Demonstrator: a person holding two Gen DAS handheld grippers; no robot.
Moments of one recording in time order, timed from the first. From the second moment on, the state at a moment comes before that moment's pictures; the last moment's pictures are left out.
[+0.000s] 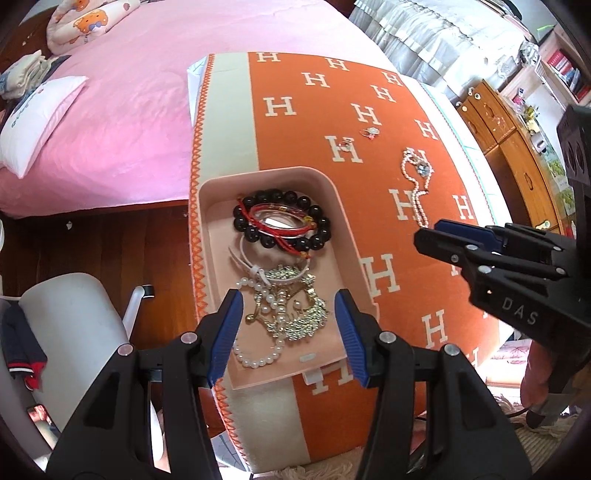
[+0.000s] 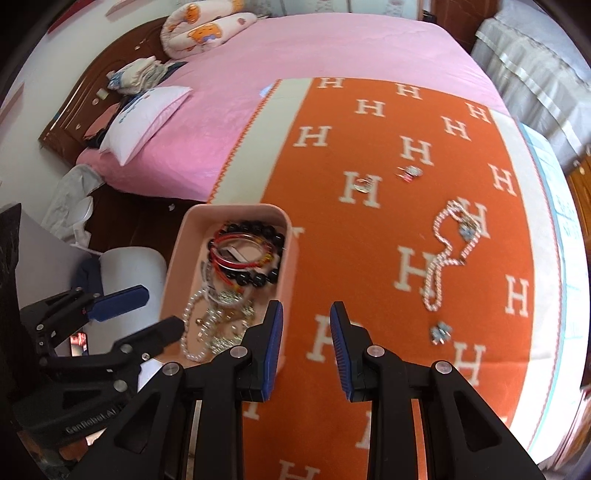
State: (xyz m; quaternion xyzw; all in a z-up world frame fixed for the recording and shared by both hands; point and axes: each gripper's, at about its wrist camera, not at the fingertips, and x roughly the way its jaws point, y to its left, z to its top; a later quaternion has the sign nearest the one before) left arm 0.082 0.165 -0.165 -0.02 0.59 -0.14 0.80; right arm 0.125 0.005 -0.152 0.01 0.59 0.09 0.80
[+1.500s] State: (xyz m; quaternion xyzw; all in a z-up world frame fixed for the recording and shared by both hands) left arm 0.198 -0.010 -0.185 0.00 0.59 -0.11 0.80; right arm 0.179 -0.210 -0.177 0.10 0.59 0.07 0.80
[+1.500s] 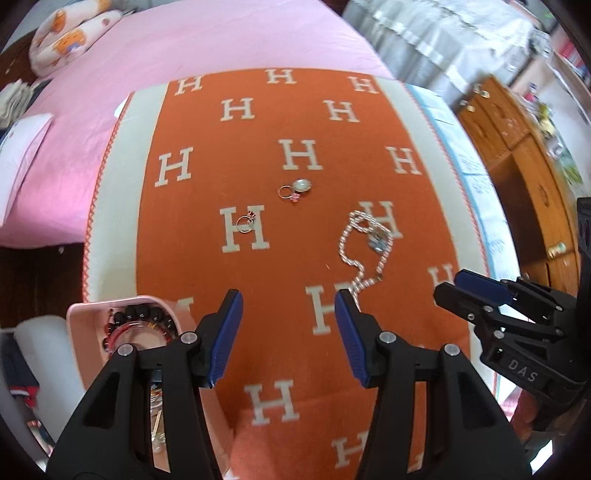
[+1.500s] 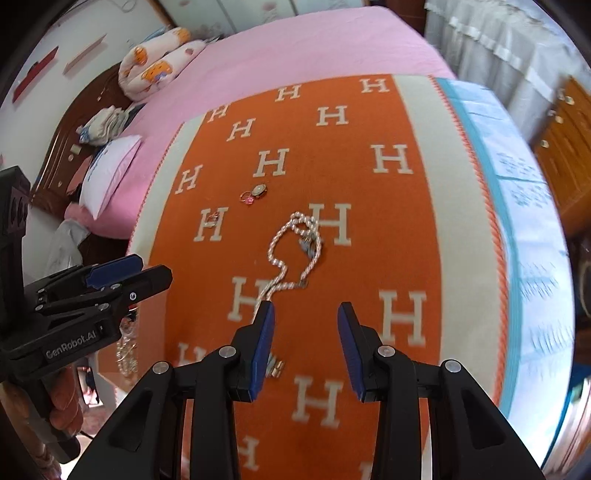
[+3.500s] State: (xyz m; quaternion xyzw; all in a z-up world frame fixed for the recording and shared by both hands) left arm 0.261 -0.063 -0.239 -0.03 0.62 -0.07 0.78; right arm 0.220 -0.258 -0.234 0.10 0.60 0.16 0.78
